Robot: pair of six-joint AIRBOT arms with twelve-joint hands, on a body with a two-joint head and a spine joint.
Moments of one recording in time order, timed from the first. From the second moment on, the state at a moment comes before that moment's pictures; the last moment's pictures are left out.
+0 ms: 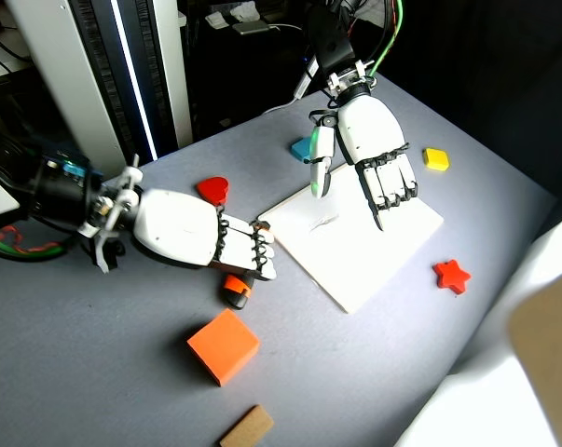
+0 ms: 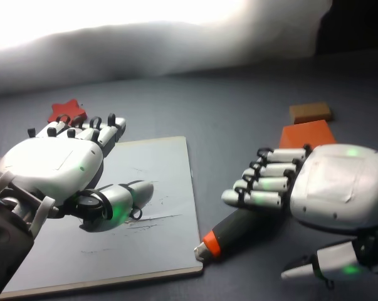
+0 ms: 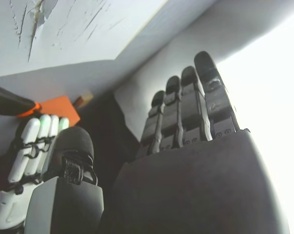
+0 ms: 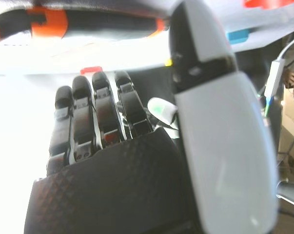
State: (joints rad) left arm 0.63 -0.93 0.66 -1.11 -0.97 1.86; right arm -0.56 -0.94 0.86 -0.31 0.27 -0.95
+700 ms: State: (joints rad) left arm 0.57 -0.93 0.62 -1.11 -0.95 1.85; right arm -0.51 -0.68 0.67 -0.25 0.27 -0.91
